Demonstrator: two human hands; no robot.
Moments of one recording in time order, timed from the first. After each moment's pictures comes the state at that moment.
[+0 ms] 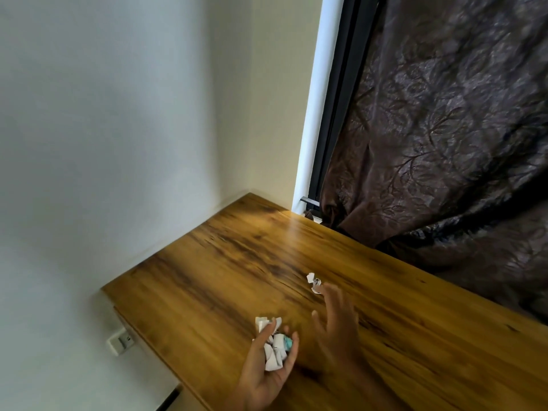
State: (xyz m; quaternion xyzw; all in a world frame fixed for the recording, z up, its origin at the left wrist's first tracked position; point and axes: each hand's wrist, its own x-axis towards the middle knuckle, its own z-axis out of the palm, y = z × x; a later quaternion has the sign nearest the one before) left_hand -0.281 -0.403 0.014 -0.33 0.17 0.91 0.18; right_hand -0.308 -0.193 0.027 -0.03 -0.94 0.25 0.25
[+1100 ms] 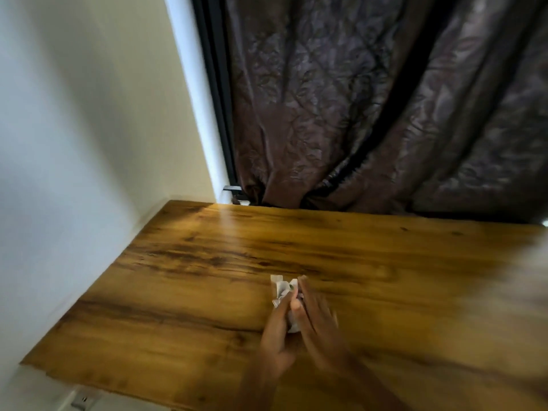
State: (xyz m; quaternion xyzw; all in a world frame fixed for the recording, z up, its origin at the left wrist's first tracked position) left_hand -0.241 -0.261 0.053 -0.06 0.39 0.82 0.42; right_hand -0.192 -0.184 0.039 -0.14 -0.89 0.41 0.10
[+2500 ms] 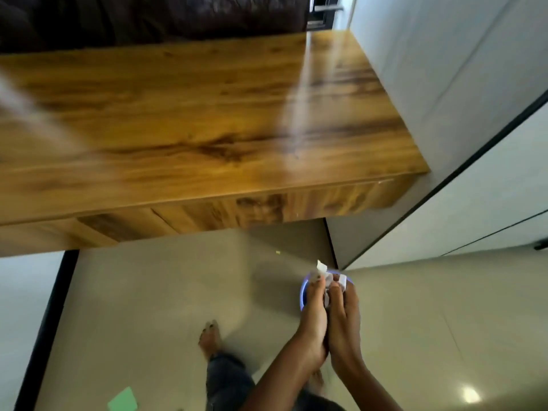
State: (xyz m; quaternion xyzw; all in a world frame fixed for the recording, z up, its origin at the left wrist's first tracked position) left_hand 0.372 -0.031 -0.077 -0.10 0.51 0.60 0.60; right_hand 0.417 -0.009 -0.086 -0.52 -0.53 0.62 0.26
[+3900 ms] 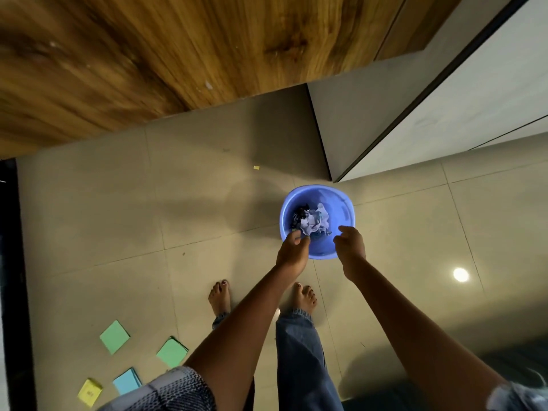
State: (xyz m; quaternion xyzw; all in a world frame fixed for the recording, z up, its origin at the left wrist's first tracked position) left_hand 0.396 0.035 -0.366 0.05 0.79 0.26 0.55; right_hand 0.485 0.112 -0.400 -0.71 -0.45 0.55 -0.02
